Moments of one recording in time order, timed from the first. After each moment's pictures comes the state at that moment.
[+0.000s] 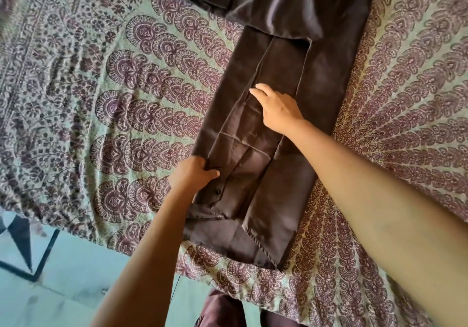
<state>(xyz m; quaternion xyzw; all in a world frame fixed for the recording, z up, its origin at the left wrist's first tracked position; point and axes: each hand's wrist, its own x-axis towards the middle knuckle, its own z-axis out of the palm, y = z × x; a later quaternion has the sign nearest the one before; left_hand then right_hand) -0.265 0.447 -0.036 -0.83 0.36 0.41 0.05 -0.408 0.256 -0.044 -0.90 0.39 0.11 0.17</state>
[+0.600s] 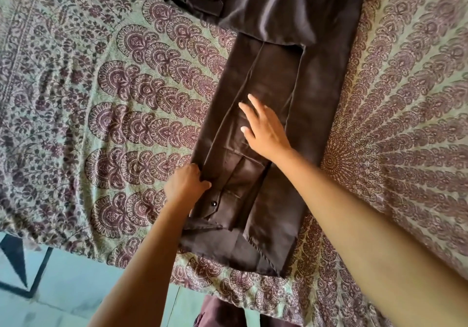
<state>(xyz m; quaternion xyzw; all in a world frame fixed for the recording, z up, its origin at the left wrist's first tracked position) -0.256 0.442 -0.032 -0.84 0.39 0.36 0.11 -0.401 0.293 -0.065 -0.89 0.41 -0.01 0.20</state>
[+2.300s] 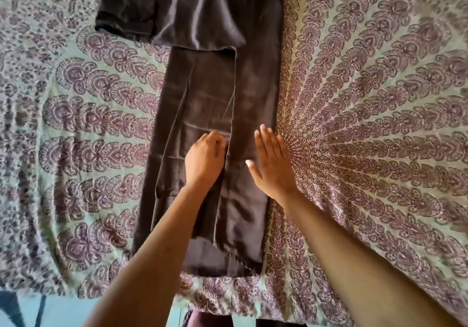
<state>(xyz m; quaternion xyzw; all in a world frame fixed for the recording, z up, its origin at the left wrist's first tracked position) -0.374 0.365 -0.025 -0.79 0.54 0.25 -0.16 -0.542 0.353 -0.072 -0.84 0.53 -0.01 0.12</state>
